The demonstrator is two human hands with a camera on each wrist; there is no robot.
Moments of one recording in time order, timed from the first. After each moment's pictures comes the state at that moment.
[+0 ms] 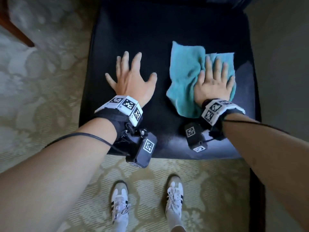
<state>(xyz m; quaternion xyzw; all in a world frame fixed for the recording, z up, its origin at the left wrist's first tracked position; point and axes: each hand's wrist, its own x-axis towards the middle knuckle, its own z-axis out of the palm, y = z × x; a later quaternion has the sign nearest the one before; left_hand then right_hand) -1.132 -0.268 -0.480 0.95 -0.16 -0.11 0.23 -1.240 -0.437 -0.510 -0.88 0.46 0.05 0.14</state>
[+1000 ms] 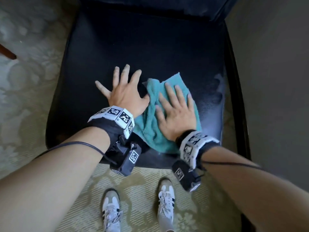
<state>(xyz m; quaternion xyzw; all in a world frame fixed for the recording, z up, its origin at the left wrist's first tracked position) -1.155 -0.307 -0.482 0.95 -0.27 -0.13 0.10 -1.289 -0.397 -0.505 -0.95 0.26 0.09 0.11</state>
